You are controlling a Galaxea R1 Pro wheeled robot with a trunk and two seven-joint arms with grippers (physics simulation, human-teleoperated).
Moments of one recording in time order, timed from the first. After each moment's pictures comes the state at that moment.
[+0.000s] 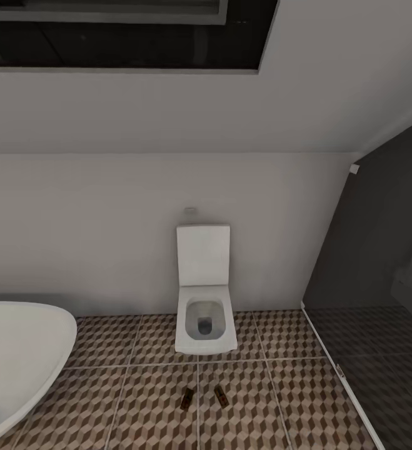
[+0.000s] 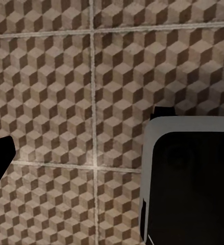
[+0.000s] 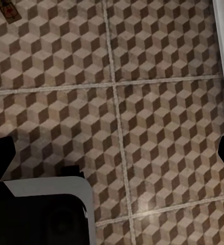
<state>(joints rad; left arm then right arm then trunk) -0.27 0.07 -0.85 0.07 0.86 -0.18 0.06 -0.23 -0.03 0.27 -0.02 -0.27 -0.41 -0.18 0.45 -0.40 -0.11</state>
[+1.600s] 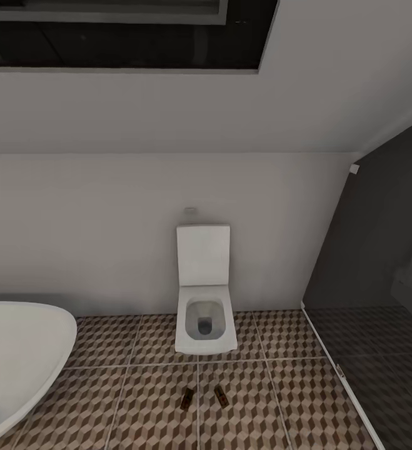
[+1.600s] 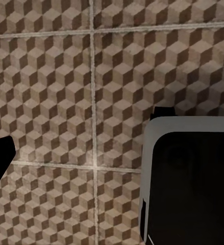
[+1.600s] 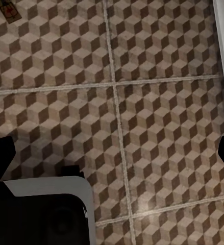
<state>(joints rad) -0.27 0.07 -0.85 0.07 0.86 -0.18 0.06 -0.23 -0.03 0.27 -0.02 -0.27 -0.41 -0.18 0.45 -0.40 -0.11</state>
